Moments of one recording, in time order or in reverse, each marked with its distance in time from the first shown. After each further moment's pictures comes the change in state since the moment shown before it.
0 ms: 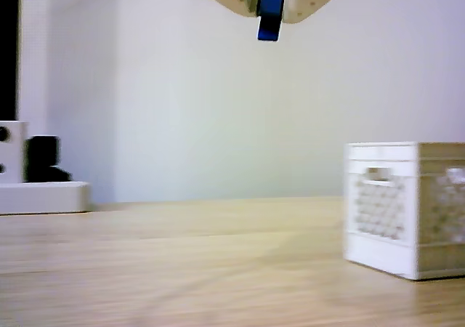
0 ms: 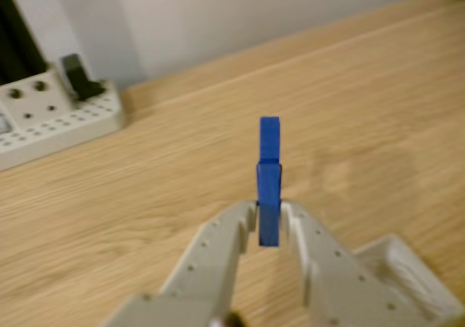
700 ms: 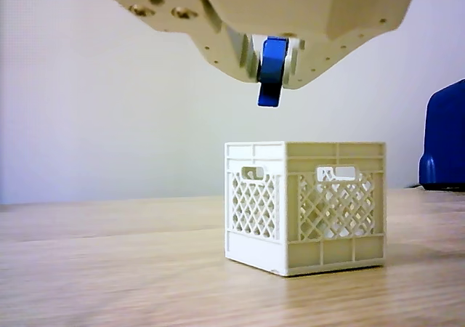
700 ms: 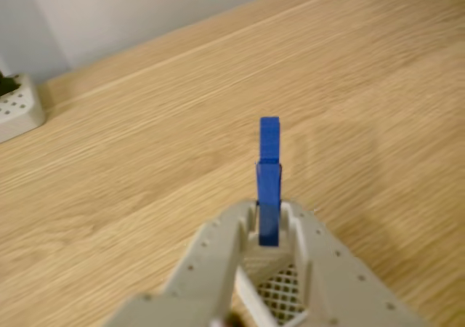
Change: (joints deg) arm 6.9 -3.5 -1.1 0.0 0.0
